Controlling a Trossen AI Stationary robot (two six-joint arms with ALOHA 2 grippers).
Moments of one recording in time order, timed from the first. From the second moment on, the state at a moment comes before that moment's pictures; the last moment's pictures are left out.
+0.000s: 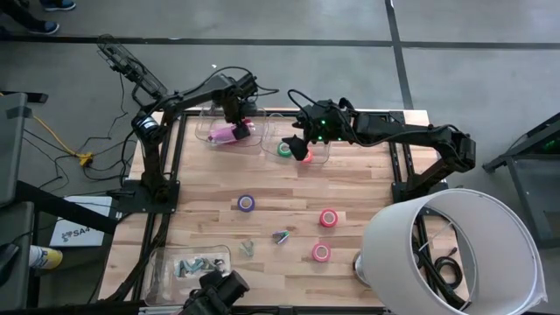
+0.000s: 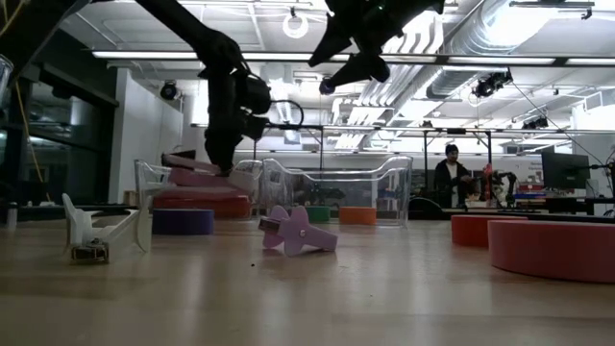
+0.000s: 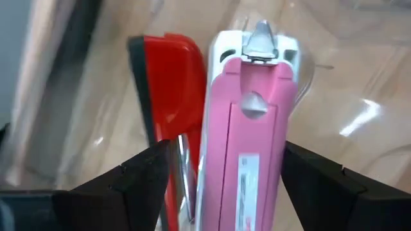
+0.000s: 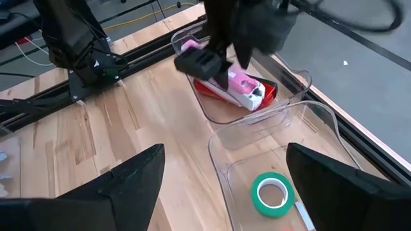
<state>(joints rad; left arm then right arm) 0.77 1.90 1.58 -1.13 0.06 0.35 -0.29 1.54 1.33 -0.33 0.05 0.27</state>
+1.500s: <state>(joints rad) 0.65 1.90 2.02 -1.57 0.23 0.09 -0.29 1.49 1.33 -0.56 0.11 0.30</state>
